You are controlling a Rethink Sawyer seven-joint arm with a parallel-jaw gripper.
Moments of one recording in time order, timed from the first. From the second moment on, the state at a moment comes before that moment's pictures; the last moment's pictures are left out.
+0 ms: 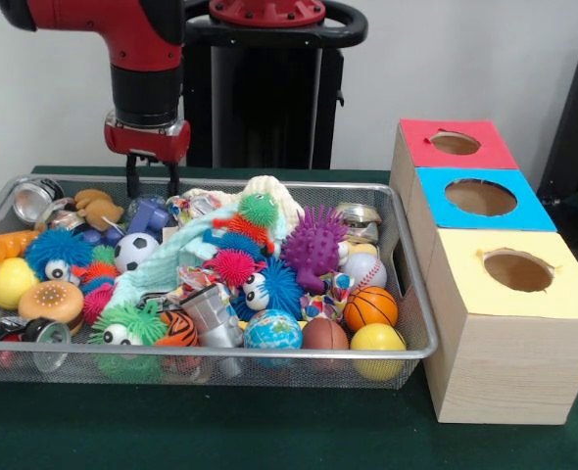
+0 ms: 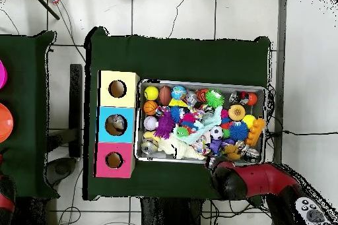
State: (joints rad) arm -0.85 -0.61 0.27 1.94 -0.90 0.28 2.15
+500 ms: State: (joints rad) arm -0.87 -0.58 0.28 1.93 -0.95 0.25 2.15
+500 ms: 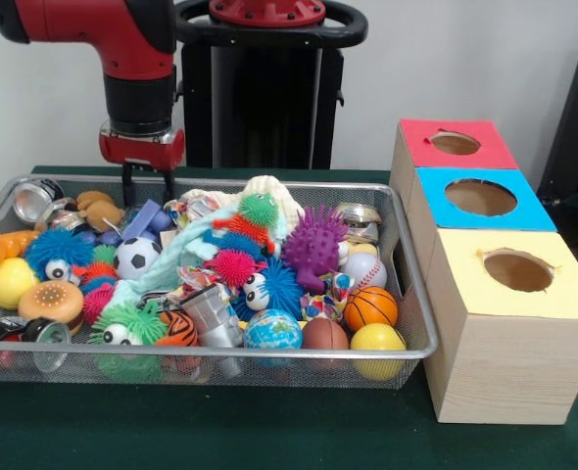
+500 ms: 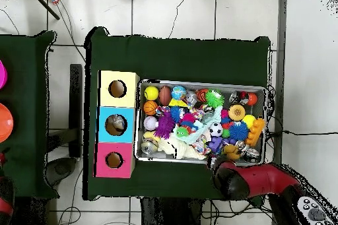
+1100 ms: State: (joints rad) arm -0.91 -0.56 0.28 1.93 -0.95 0.18 2.15
